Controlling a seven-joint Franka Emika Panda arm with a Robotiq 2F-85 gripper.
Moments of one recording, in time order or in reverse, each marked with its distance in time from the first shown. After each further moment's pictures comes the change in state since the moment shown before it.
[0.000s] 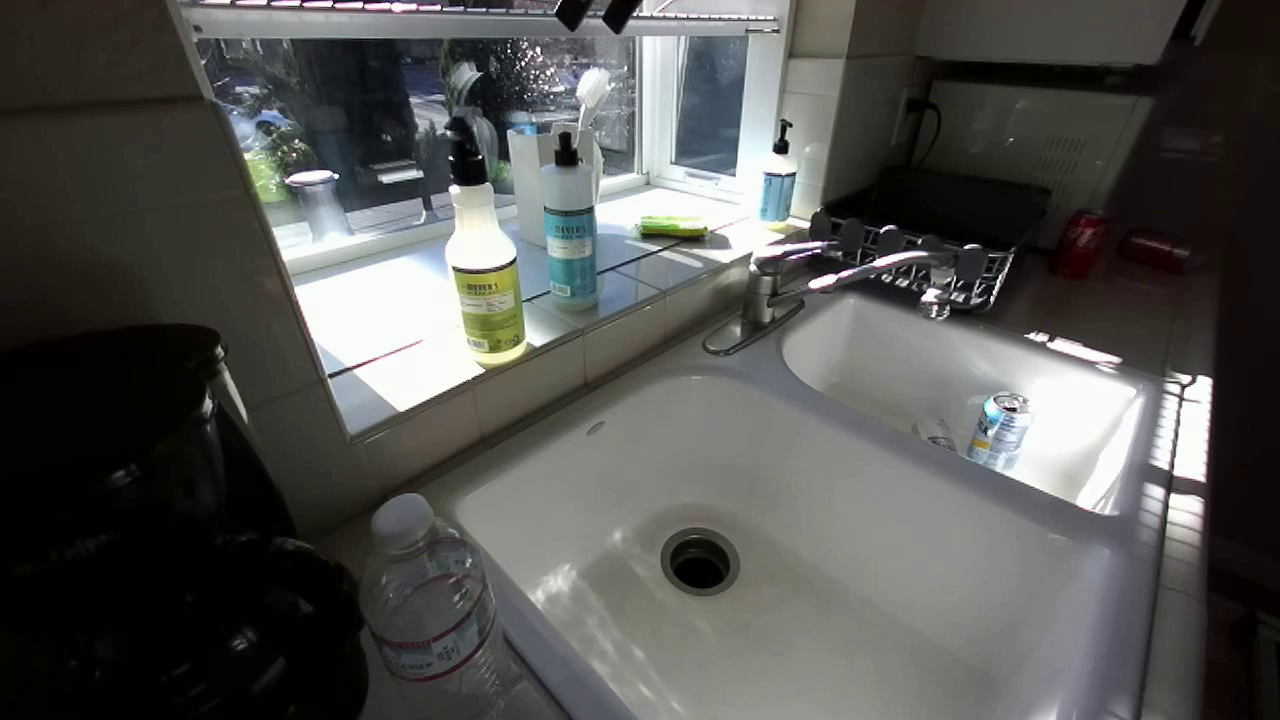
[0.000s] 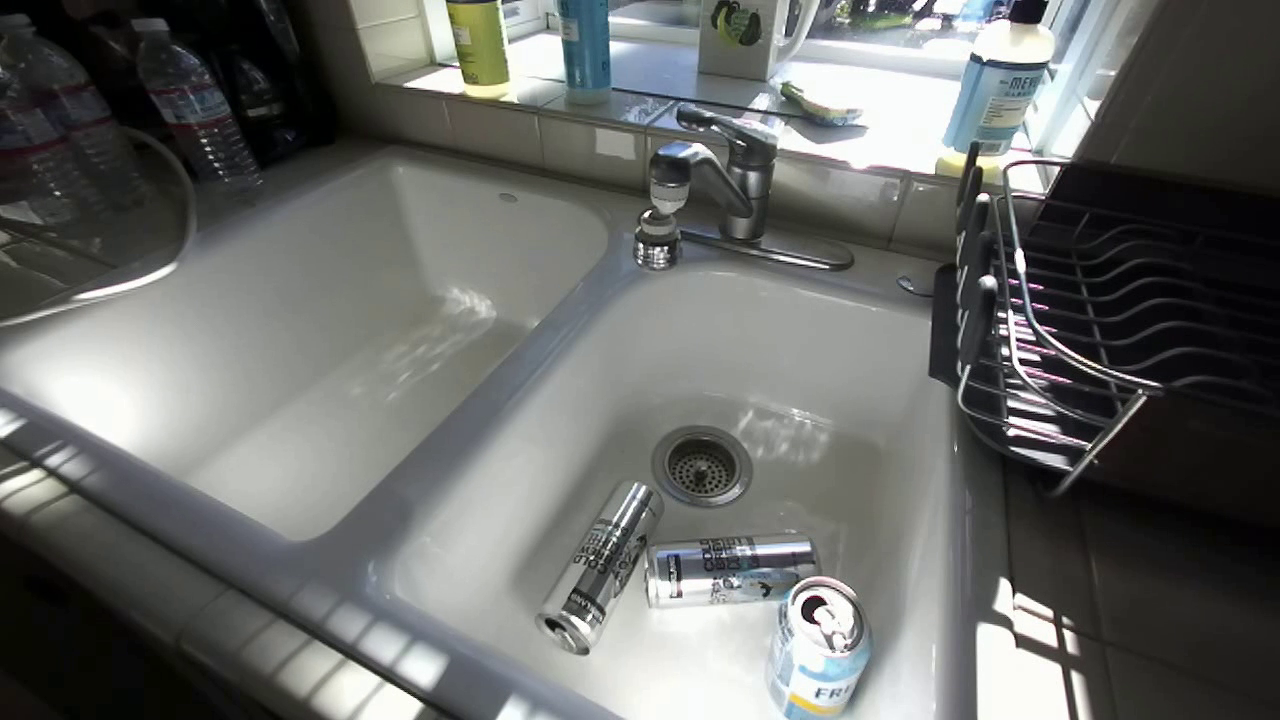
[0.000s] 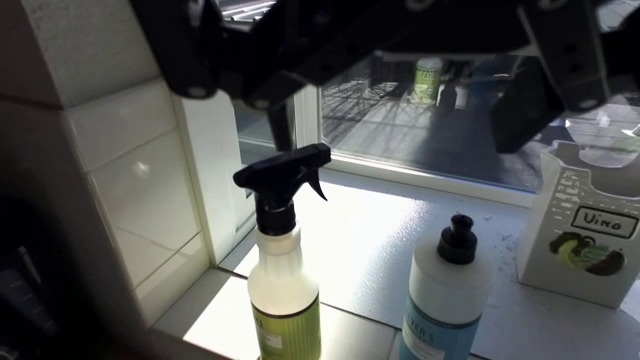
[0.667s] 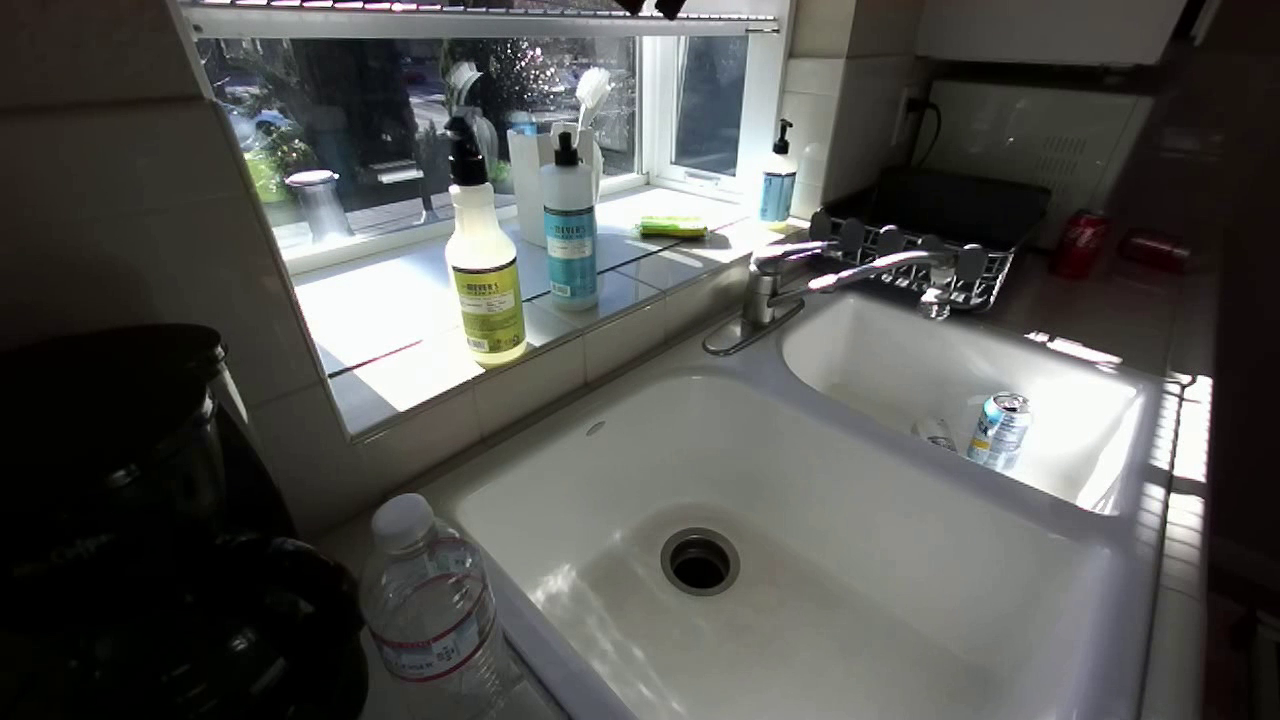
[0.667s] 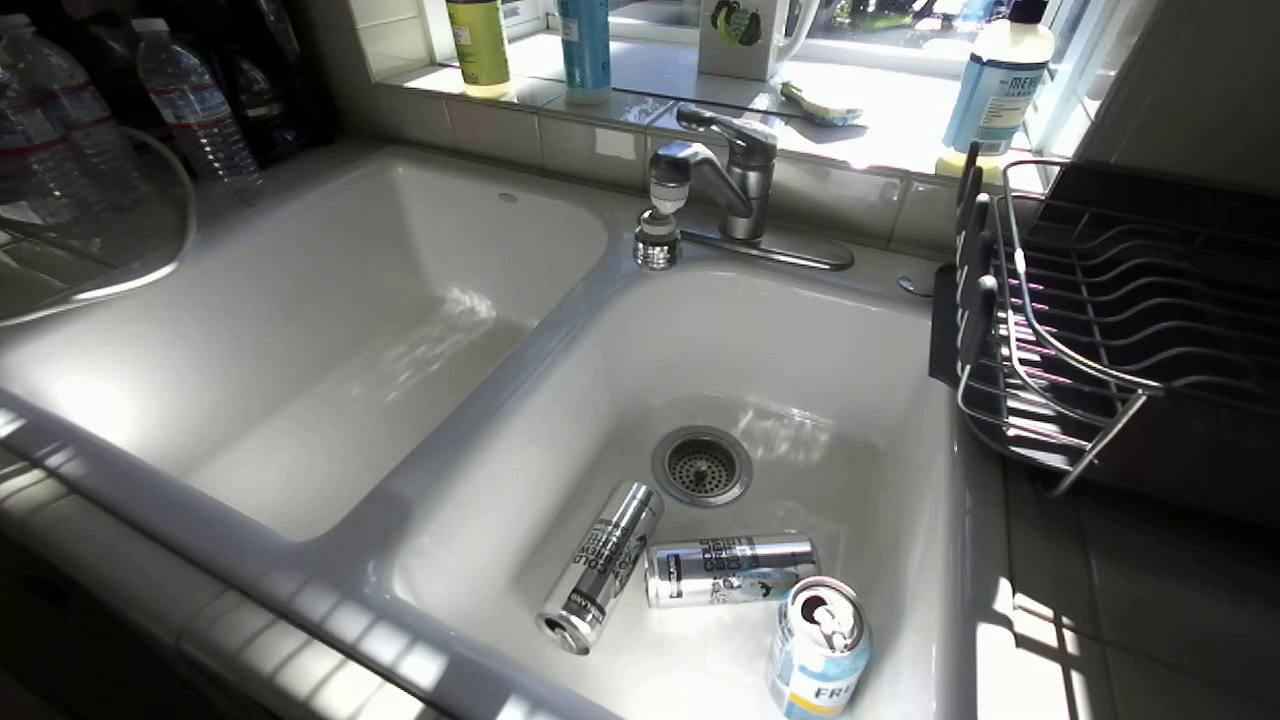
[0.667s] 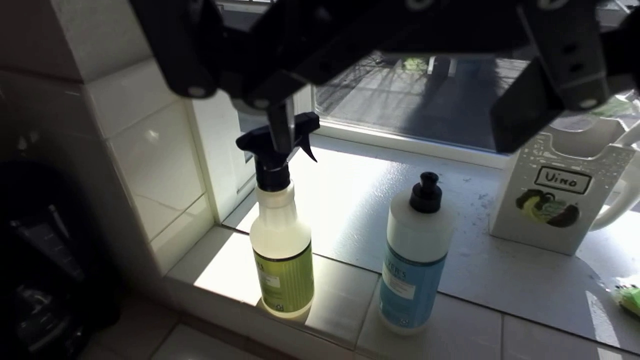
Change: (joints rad) arm -0.007 -0.095 -0.029 -0.053 -0.012 -0.126 -0.001
